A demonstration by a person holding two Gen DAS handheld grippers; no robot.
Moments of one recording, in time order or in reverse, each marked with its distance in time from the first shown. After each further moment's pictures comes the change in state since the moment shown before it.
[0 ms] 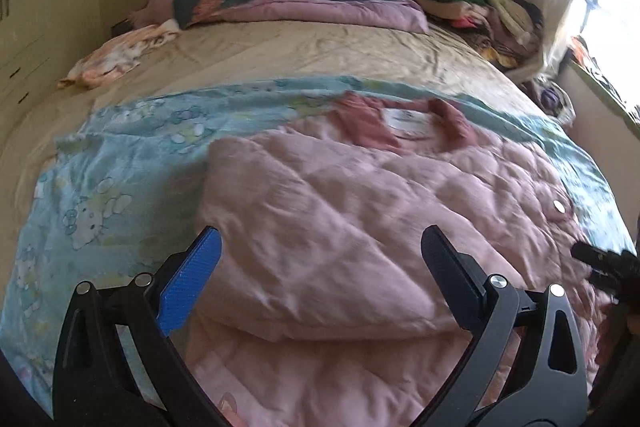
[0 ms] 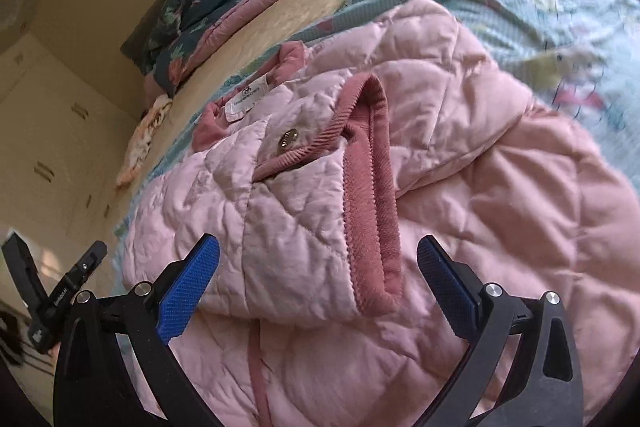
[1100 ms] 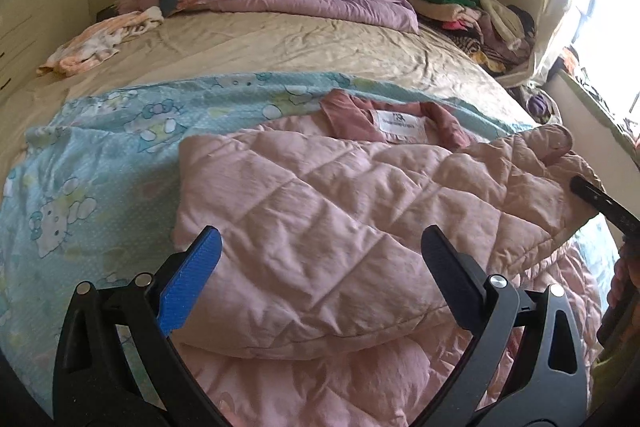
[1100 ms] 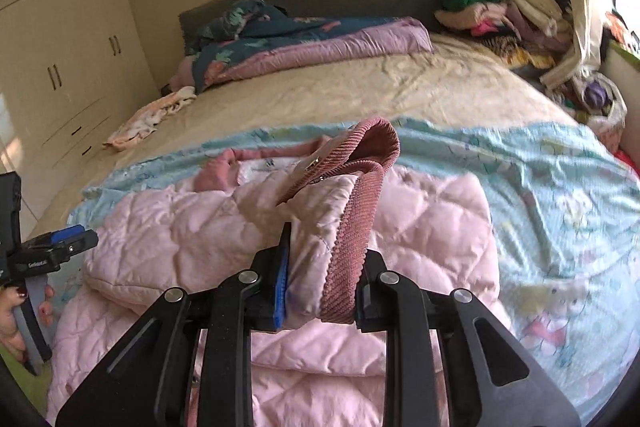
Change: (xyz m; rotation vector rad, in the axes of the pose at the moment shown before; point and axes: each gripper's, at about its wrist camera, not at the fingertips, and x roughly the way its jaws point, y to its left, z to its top) left arm 0.033 -0.003 0.006 -0.012 0.023 -0.087; right arm -0.001 0.042 0.065 -0.477 -0.201 -0.077
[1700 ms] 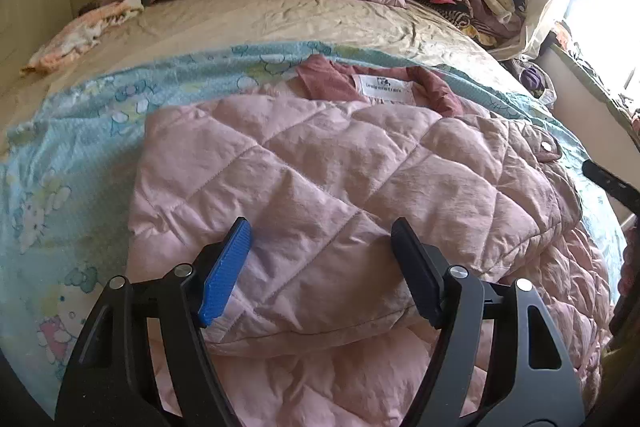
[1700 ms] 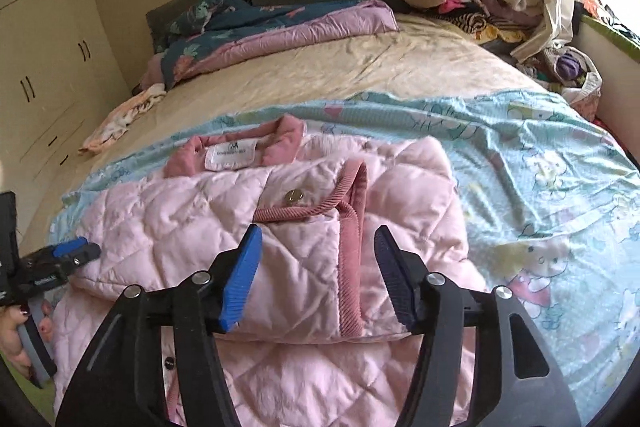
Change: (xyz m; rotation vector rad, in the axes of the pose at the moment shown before) left arm 0.024 -0.015 -0.016 0.032 0.074 -0.027; right arm -0.010 -0.018 -0.014 0.061 0.035 -0.086
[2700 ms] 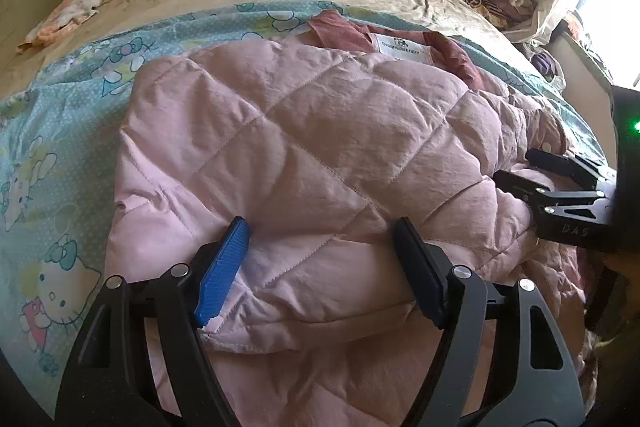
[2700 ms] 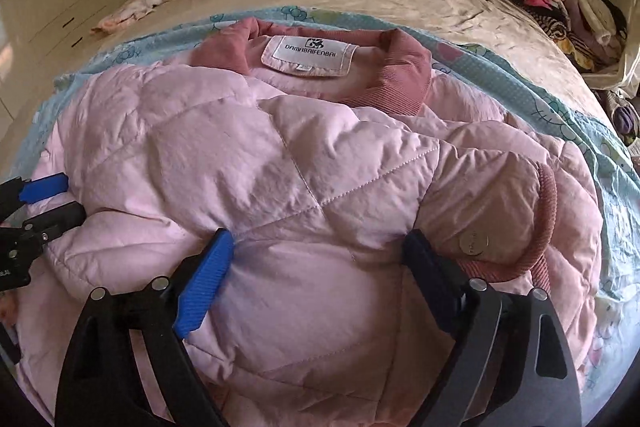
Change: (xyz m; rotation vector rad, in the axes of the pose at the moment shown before) left arm 0.026 0.007 -0.013 -0.022 0.094 0.014; right arm 0.121 0.102 -0.015 -0.291 0.278 0.013
